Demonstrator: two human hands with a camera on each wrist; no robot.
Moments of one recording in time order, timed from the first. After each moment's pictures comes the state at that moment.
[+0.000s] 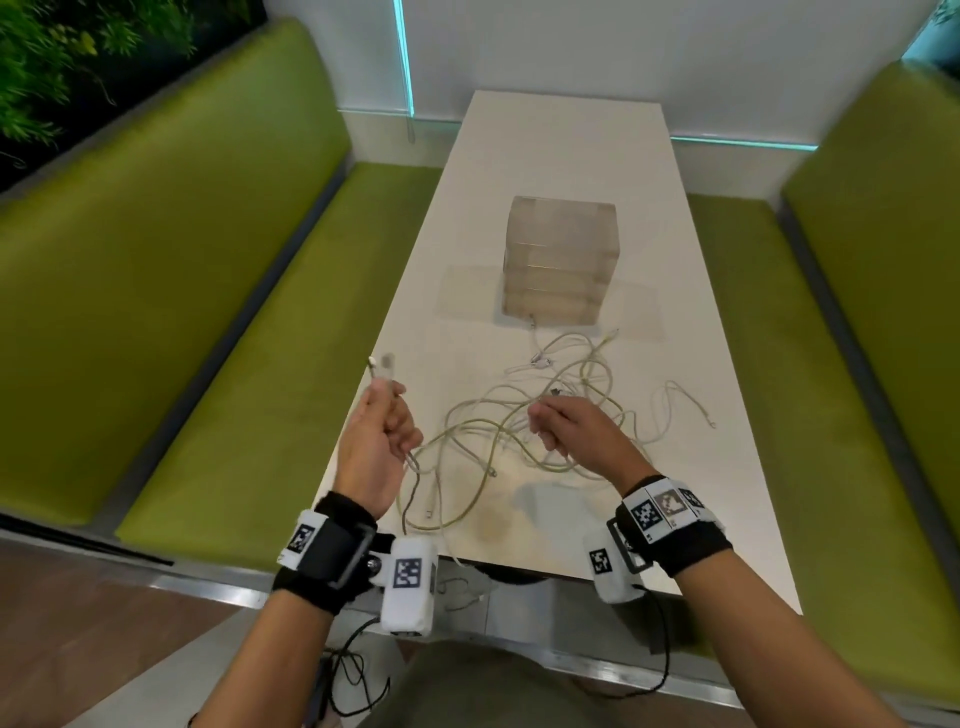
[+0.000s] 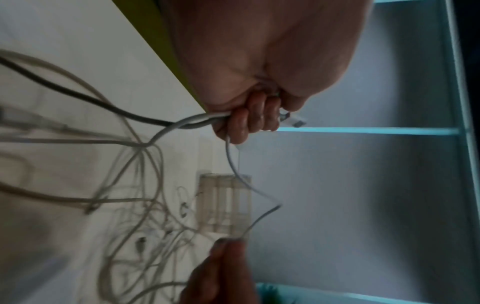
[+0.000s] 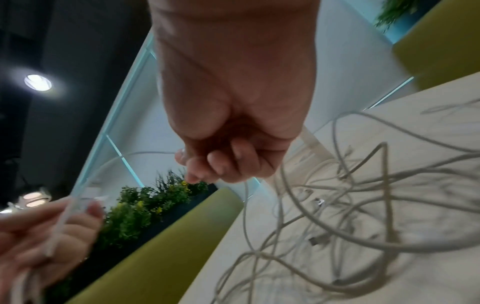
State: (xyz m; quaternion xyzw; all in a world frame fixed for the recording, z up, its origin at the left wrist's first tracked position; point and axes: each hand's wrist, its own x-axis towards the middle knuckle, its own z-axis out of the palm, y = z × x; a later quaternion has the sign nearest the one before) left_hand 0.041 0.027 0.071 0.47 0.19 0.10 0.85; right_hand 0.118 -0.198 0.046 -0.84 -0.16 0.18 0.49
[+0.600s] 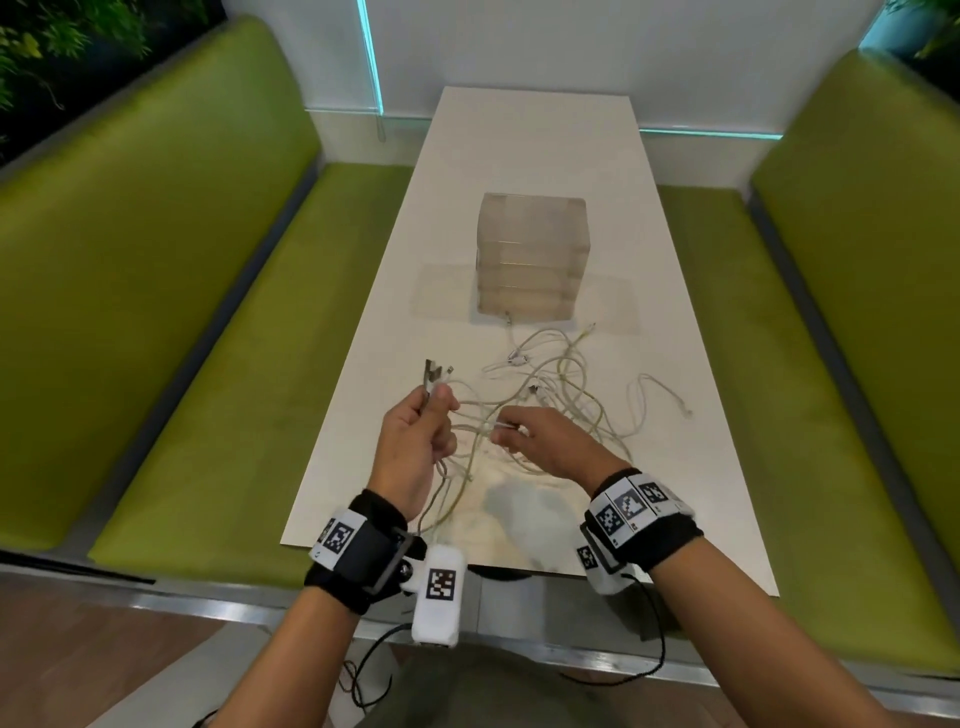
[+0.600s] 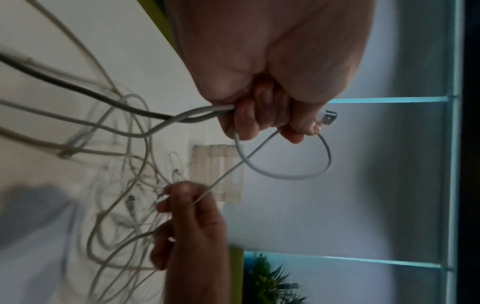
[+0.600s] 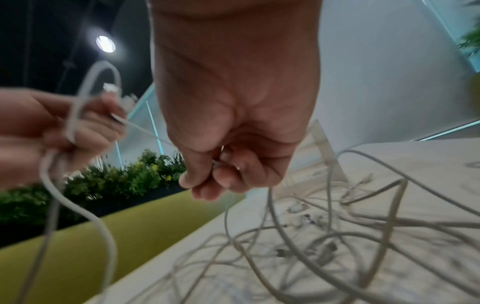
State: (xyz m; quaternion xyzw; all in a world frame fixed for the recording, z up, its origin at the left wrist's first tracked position) left_hand 0.050 -0.024 0.073 0.55 0.10 0.04 0.83; right_hand 0.116 -0.192 0.043 -0.88 -0.23 0.21 0.35
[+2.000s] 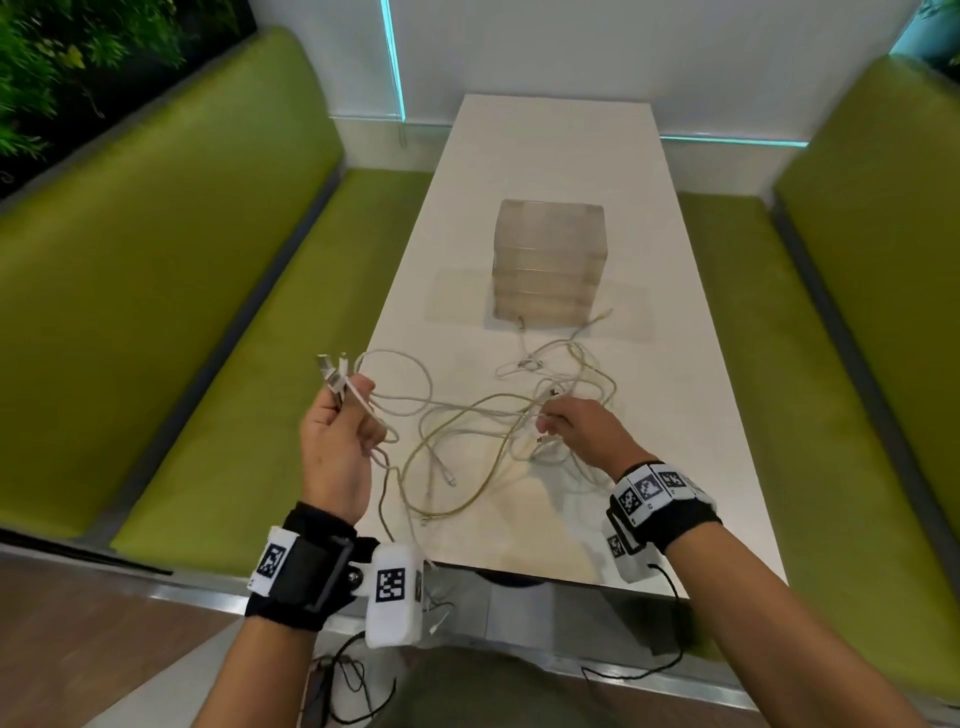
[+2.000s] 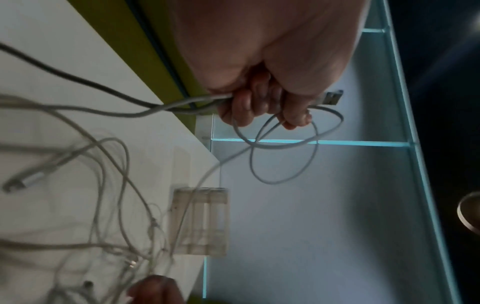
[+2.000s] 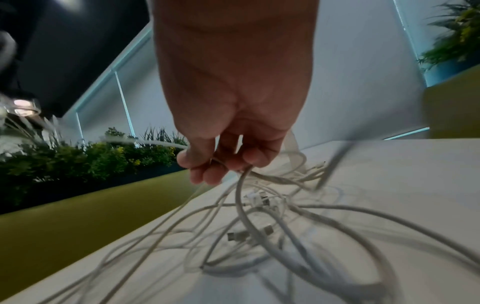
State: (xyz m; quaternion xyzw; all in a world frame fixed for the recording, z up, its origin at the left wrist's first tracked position) left_hand 0.036 0.031 0.089 0.51 0.17 0.21 0.82; right_hand 0.144 -0.220 0.025 -0.91 -0.20 0.15 0.32
